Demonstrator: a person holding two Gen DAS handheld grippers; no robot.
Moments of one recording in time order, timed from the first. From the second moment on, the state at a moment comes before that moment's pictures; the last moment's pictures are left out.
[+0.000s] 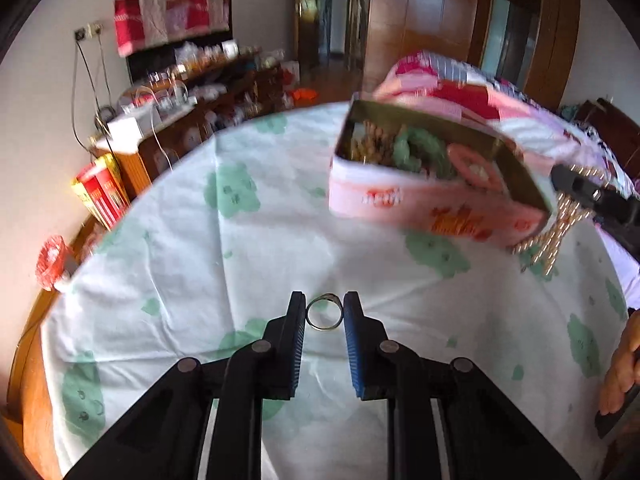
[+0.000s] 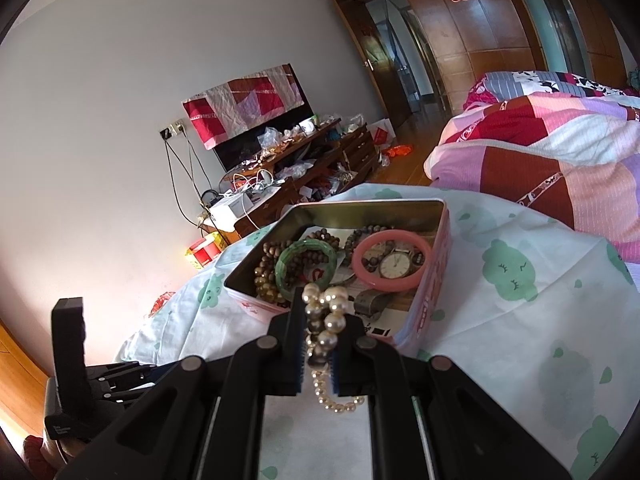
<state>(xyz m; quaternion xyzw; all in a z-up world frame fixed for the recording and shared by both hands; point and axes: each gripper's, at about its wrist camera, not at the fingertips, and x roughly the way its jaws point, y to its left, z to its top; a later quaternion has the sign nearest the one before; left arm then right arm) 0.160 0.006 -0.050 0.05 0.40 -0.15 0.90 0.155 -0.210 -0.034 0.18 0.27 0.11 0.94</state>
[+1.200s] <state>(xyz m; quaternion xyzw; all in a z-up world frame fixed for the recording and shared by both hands) 0.264 -0.076 -0.024 0.02 0.33 -0.29 0.90 0.242 -0.226 -0.035 0.15 0.29 0.10 0.94</state>
